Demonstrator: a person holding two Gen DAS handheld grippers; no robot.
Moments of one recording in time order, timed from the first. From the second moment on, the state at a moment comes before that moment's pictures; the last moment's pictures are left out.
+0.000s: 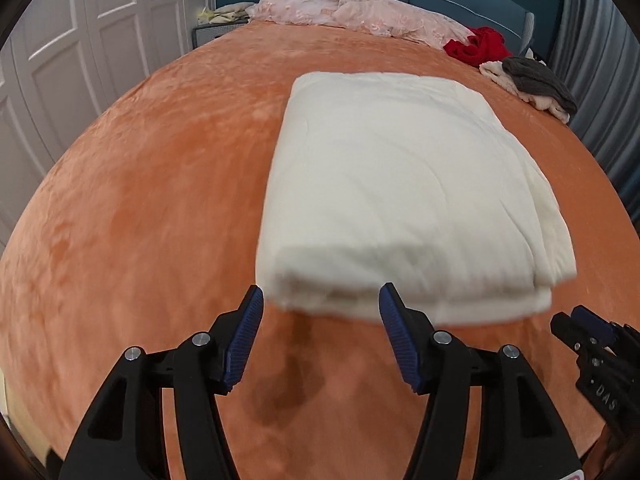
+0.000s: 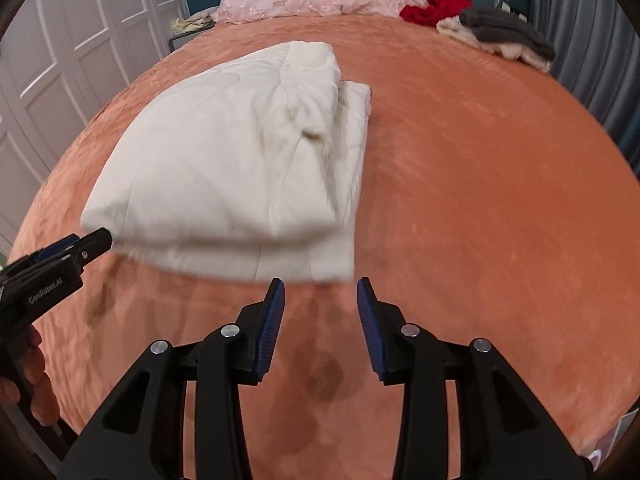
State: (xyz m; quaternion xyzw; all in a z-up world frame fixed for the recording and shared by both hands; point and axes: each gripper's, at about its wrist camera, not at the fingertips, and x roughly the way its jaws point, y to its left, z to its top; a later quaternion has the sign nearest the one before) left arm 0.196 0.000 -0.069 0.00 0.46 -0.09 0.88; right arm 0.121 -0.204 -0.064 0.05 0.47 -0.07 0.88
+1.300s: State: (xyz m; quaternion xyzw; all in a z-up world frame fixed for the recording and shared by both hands) left arm 0.061 -0.018 -0.056 0.09 0.41 -0.03 0.91; right arm 0.000 -0.166 -0.052 0.04 0.42 -0.10 0.90
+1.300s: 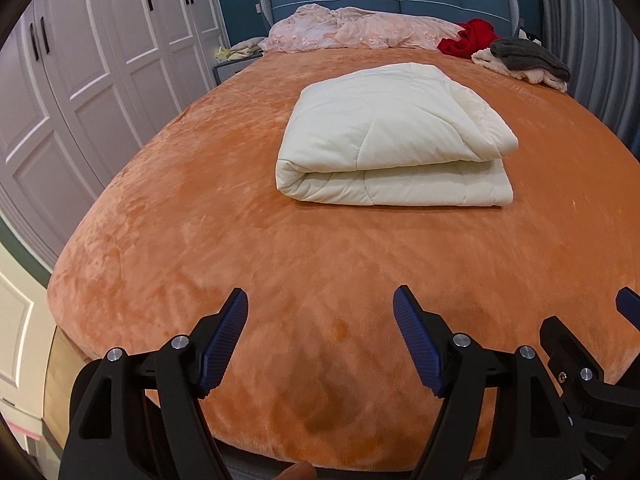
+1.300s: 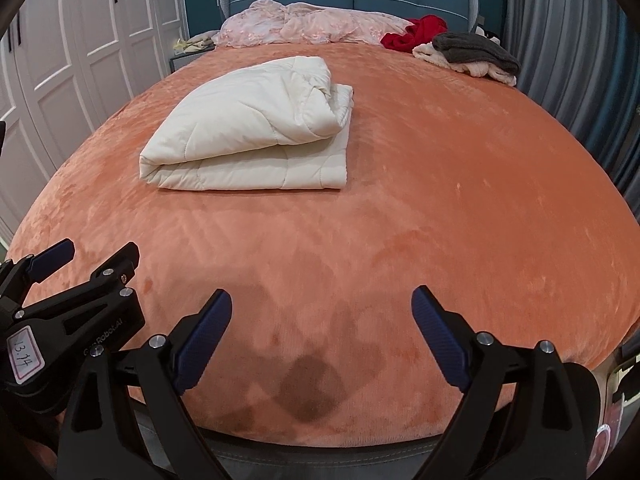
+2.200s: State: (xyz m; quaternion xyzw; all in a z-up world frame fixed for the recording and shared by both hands) left arm 0.058 -0.012 -0.065 0.09 0.42 -0.02 0.90; right arm 0.000 -0.163 -0.060 0.05 0.43 -0.10 0.90
